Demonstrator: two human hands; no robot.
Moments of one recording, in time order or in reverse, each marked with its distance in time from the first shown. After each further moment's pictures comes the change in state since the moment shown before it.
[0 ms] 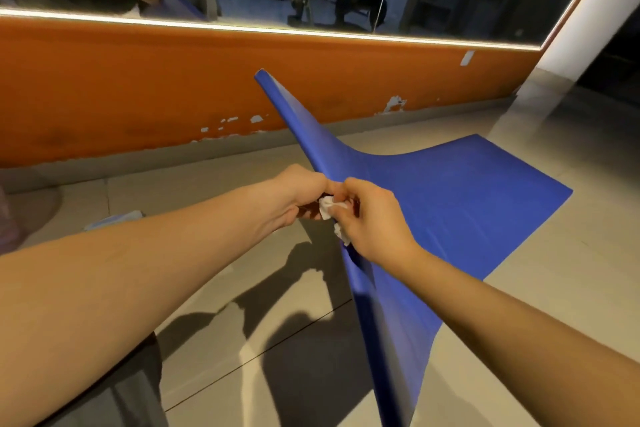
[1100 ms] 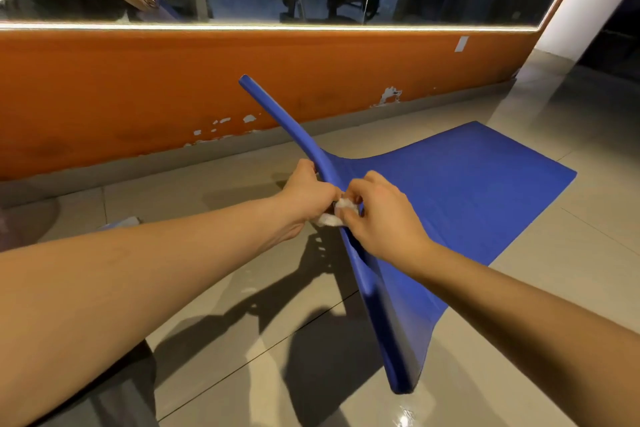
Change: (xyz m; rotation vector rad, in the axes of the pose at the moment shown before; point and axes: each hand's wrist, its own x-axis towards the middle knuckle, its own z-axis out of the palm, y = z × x) left_hand 0.000 -0.009 0.034 0.044 0.016 0.165; right_hand -0.012 0.026 -0.019 -0.205 -0.043 0.007
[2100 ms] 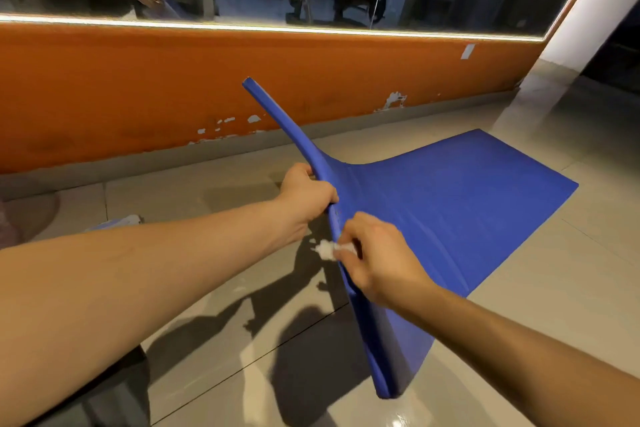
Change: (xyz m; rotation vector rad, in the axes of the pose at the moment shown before) left_hand 0.007 -0.002 -0.007 -0.180 0.161 -0.037; right_hand -0.025 -0.002 0.020 0.142 -0.126 -0.082
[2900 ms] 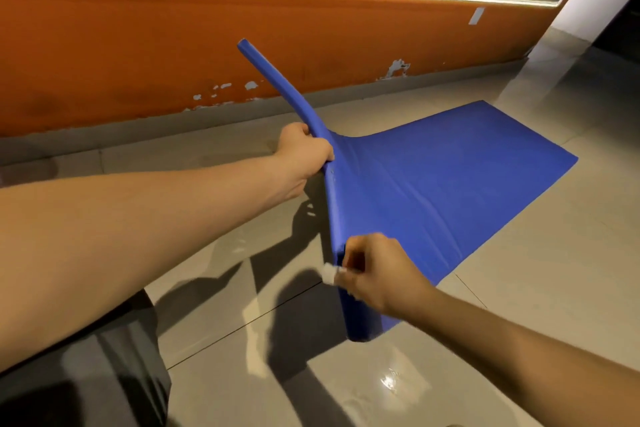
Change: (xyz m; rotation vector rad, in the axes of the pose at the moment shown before) left_hand 0.007 0.000 0.001 0.032 0.028 0.027; right_hand -0.052 -0.017 0.012 0.162 -0.249 0.352
